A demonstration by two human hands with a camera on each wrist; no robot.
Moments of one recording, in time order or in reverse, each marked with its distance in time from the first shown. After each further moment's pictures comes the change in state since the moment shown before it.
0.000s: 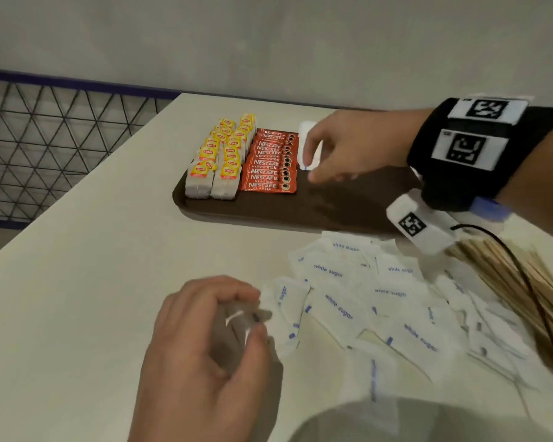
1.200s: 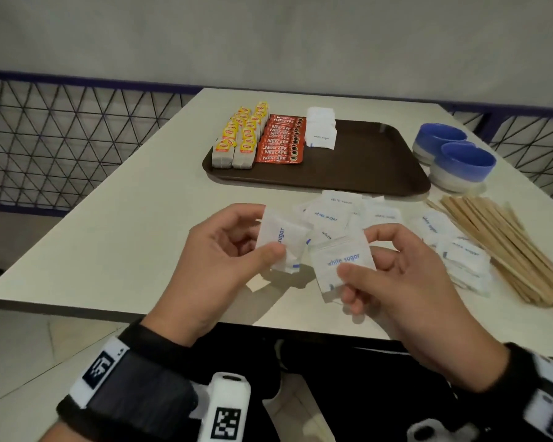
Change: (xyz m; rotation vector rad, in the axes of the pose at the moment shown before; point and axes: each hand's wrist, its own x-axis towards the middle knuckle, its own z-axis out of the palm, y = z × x) left_hand 0.004 0.007 -0.020 -0.601 -0.291 -0.198; right_hand -0.220 -0.046 0.158 1.418 0.409 0.110
